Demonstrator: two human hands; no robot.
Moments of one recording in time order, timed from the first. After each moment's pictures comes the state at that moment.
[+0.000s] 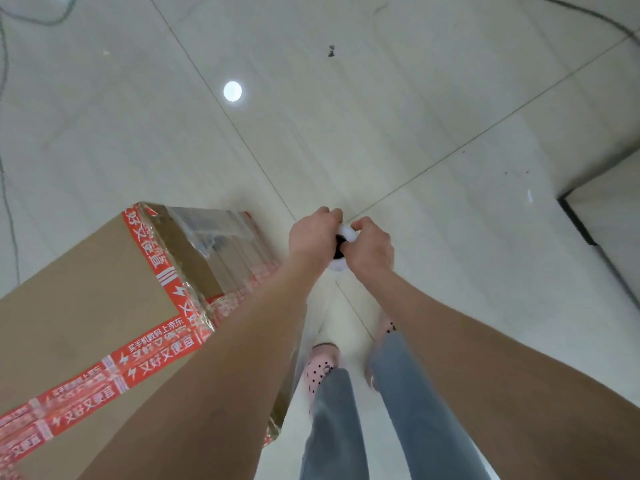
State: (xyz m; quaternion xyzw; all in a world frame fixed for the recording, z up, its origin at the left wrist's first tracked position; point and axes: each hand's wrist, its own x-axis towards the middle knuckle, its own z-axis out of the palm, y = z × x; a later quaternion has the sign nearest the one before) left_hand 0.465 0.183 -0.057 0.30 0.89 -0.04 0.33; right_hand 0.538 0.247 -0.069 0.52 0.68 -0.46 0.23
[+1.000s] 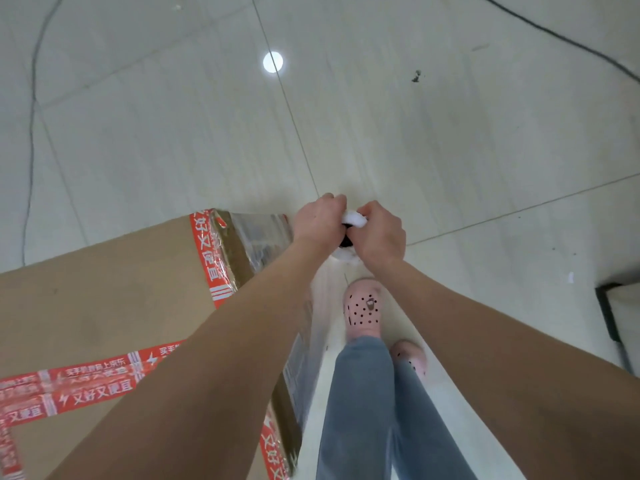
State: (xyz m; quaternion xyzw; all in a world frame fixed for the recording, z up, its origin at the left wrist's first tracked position) left_hand 0.337 0.135 -0.064 0.21 0.93 0.02 0.31; right_hand 0.395 0.221 -0.061 0.40 0.79 -0.41 0.23
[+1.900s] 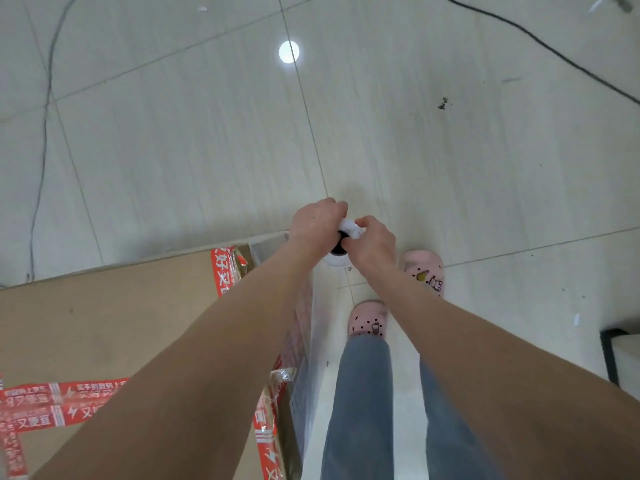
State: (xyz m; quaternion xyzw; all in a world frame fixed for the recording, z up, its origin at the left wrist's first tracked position) left_hand 0.260 0.120 -0.070 0.21 0.91 -0.01 0.36; right_hand 0.325 0.207 -0.067 0.41 0.73 -0.46 0.31
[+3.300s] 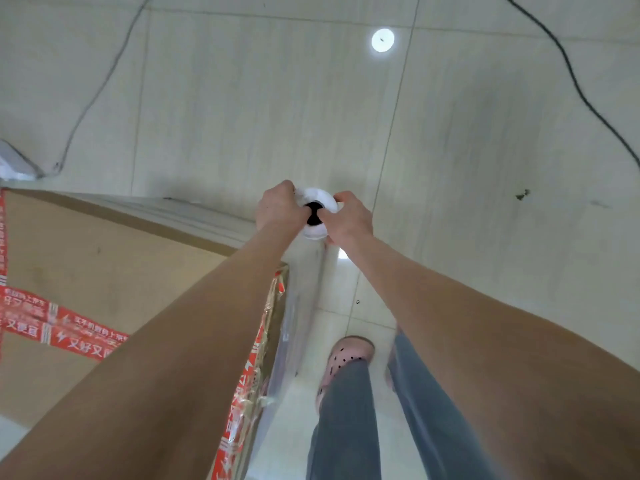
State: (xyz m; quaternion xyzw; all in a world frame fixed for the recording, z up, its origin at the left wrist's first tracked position) left_hand 0.174 -0.002 -0.074 -0.28 0.91 0.15 0.28; right_hand 0.179 0.118 -0.074 0.23 0.75 -0.48 0.40
